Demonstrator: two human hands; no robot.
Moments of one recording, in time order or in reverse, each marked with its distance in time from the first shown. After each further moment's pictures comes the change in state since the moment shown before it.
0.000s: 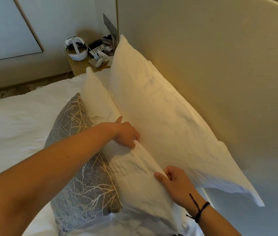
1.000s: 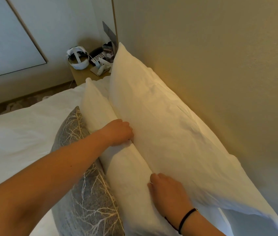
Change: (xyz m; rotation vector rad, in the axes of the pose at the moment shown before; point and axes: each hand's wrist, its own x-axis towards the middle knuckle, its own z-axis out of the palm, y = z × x) left_hand 0.019 -0.048 -0.009 0.453 0.352 0.083; right_hand 0.037 -0.021 0.030 -0.720 -0.022 -0.269
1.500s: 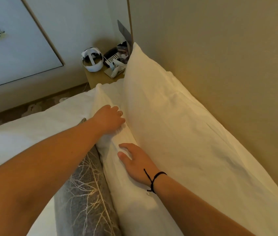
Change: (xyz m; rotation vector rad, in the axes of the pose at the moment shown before) left_hand 0.016 -0.122 0.024 0.173 -0.117 -0.351; right_hand 0.192 -0.061 -0.013 0.766 -0.163 -0.114
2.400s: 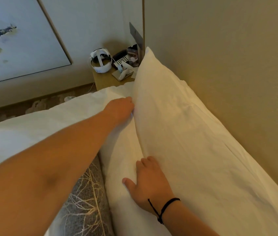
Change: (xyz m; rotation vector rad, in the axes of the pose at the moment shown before) left_hand 0.058 -0.035 -0.008 -0.501 0.060 -0.315; right_hand -0.003 -0.003 -0.009 -0.606 -0.023 0.040
